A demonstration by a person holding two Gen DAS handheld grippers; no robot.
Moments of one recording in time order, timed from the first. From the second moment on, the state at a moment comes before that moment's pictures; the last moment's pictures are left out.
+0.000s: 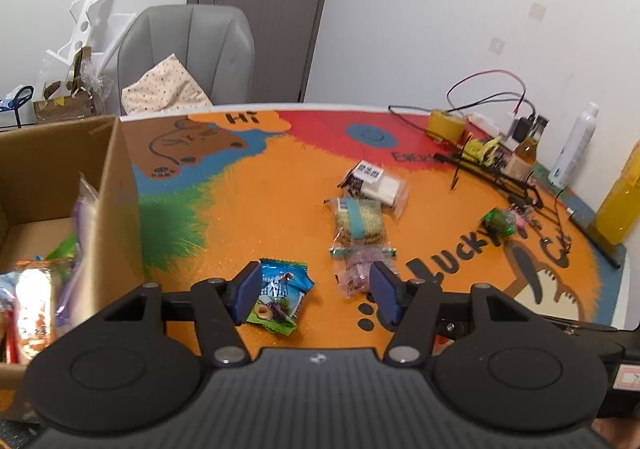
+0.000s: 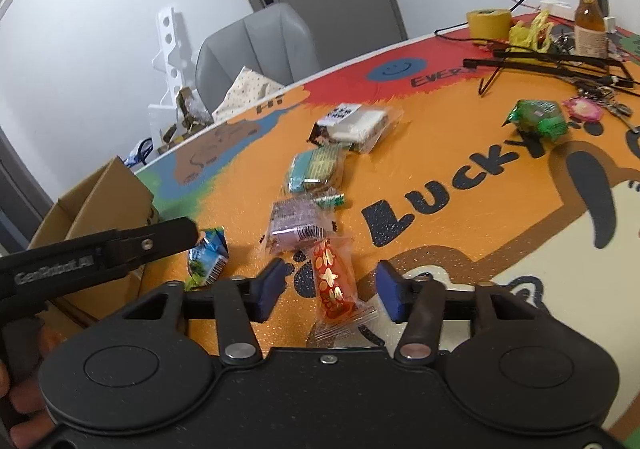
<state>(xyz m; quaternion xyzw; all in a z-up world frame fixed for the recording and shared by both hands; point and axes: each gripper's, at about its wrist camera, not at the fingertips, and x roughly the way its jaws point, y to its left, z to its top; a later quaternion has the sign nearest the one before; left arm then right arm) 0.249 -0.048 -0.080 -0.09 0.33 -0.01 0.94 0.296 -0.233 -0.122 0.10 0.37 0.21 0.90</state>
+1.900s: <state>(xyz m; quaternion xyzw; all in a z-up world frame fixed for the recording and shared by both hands) 0.217 -0.069 -0.088 -0.07 0.31 -0.06 0.95 0.216 -0.287 -0.080 0.11 0.29 0.11 0.95</state>
